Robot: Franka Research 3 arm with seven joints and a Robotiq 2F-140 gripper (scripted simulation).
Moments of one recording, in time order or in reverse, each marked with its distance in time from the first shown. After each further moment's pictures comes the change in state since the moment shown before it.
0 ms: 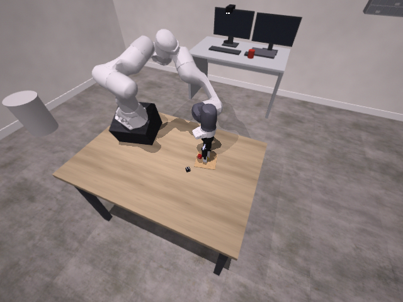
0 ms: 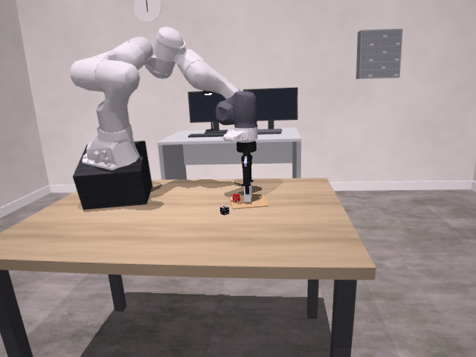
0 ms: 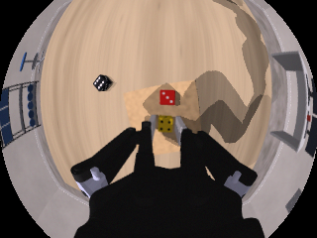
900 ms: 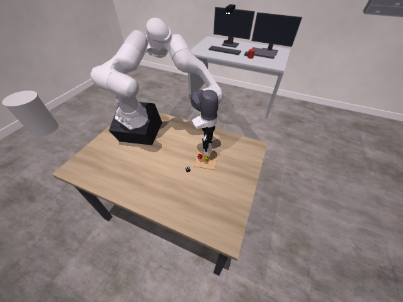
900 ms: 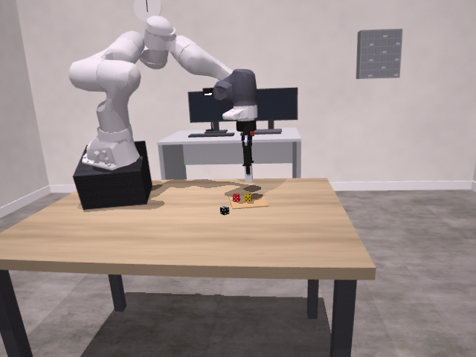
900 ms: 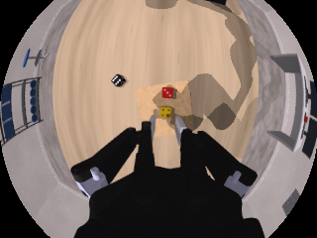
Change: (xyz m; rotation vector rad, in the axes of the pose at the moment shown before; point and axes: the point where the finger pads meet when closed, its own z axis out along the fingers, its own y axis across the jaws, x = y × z) arm -0.005 -0.001 -0.079 0.002 -0.018 -0.022
